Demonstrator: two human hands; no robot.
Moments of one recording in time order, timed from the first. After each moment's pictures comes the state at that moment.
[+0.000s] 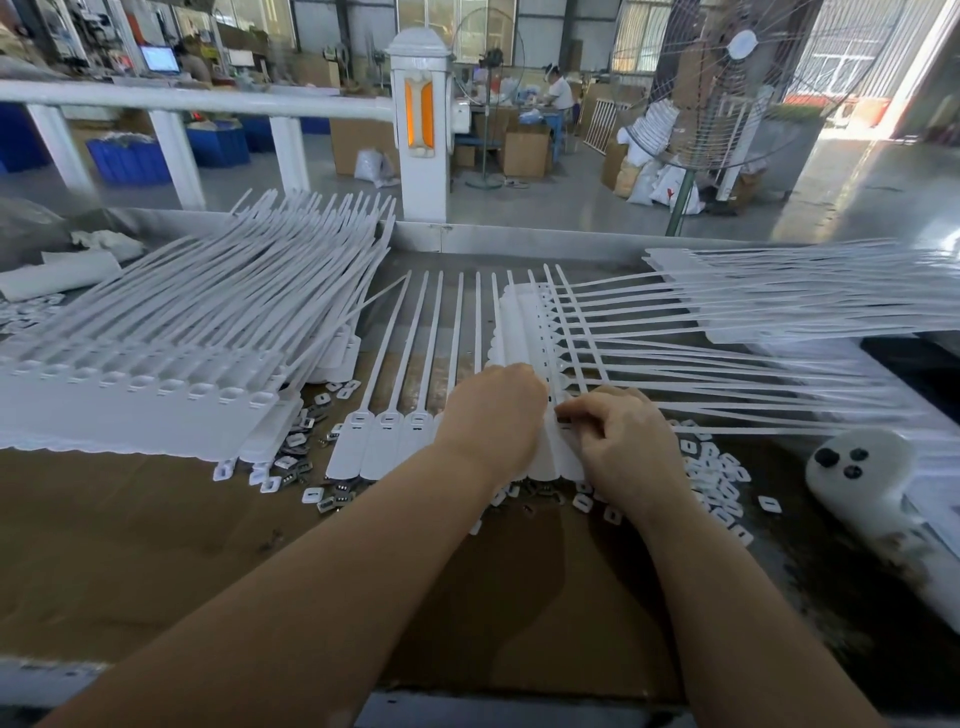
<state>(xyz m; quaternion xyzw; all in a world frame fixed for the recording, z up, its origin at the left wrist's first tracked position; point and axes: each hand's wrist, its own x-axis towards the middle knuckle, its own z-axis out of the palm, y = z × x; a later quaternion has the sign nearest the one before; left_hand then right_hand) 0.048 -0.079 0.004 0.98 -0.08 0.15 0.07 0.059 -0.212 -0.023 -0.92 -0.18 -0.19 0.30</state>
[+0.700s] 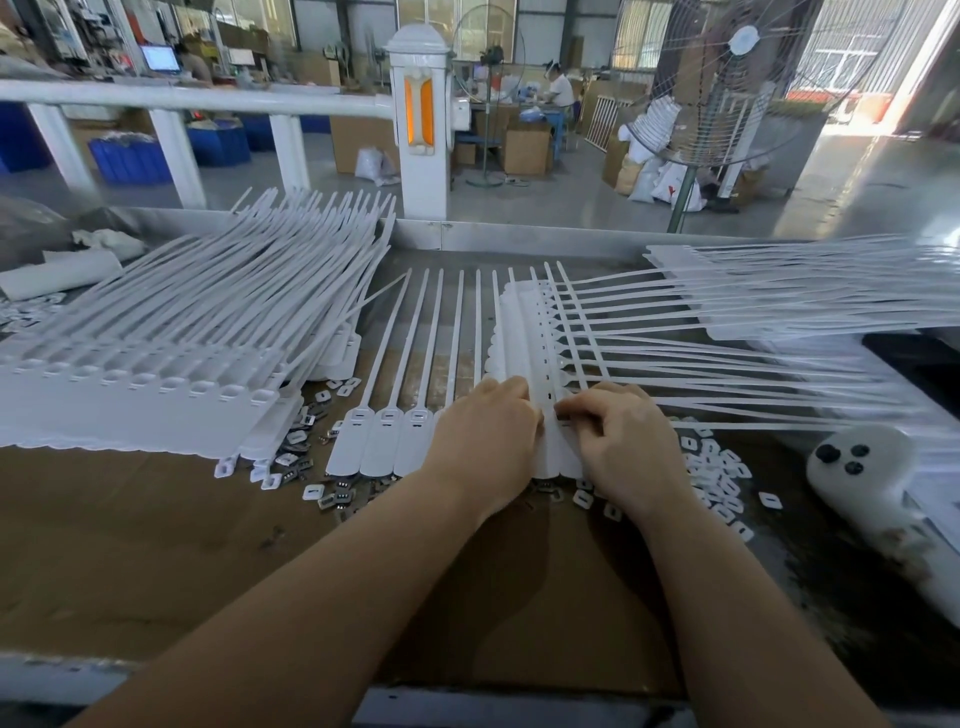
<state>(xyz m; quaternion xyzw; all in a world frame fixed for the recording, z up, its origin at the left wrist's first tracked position) 0.033 -0.073 -0.013 0.98 -0.10 0.15 0.11 0.057 -0.212 -0.022 -0.91 -0.19 -0.20 0.30</state>
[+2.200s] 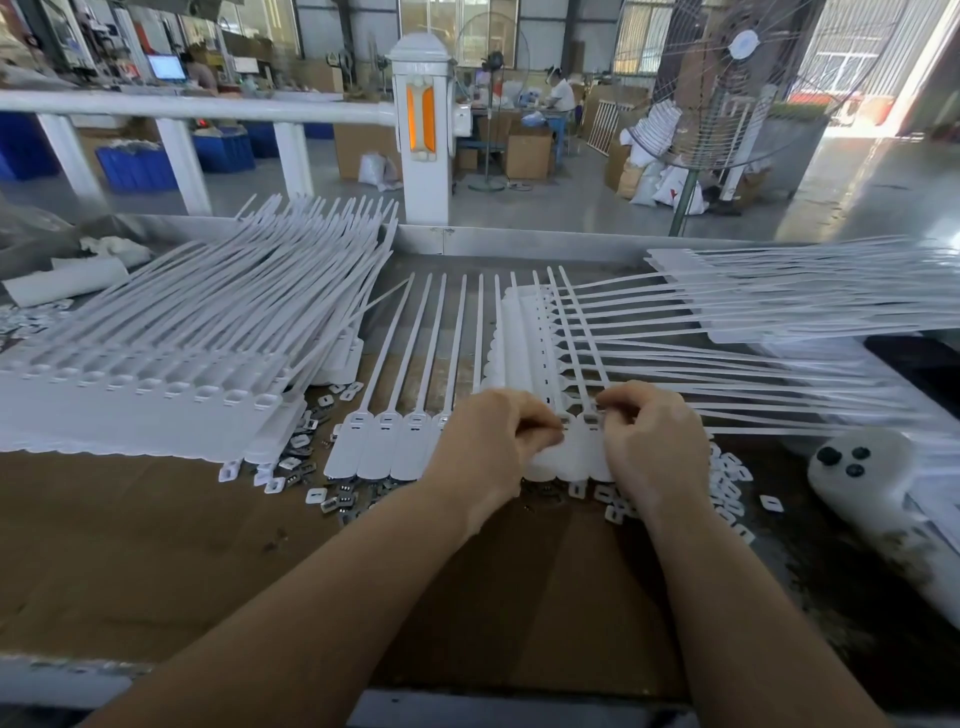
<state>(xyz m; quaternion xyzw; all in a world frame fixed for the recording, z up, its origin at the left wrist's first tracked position) 0.017 -0.075 0.002 0.90 -0.07 0.11 0.41 0.055 -0.216 -0.015 -0.92 -0.02 -0.21 0.32</state>
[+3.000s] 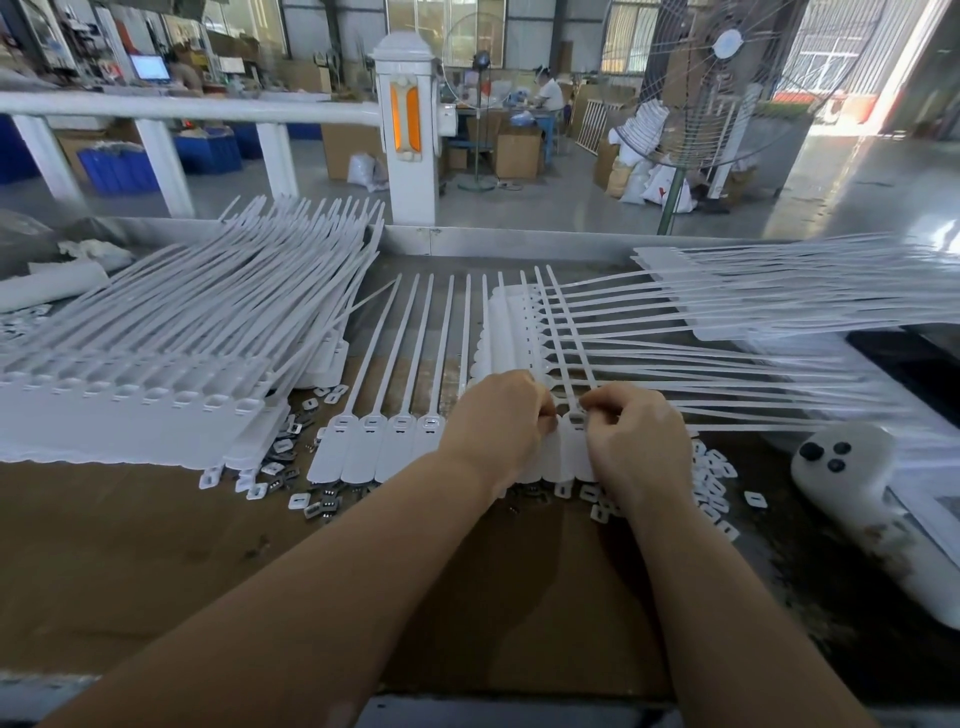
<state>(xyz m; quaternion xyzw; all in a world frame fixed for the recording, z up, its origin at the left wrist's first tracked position) 0.050 -0.090 0.004 0.97 -0.09 0.11 0.20 0.058 -0.214 -0.019 -0.92 -0.01 -0.20 0.33</state>
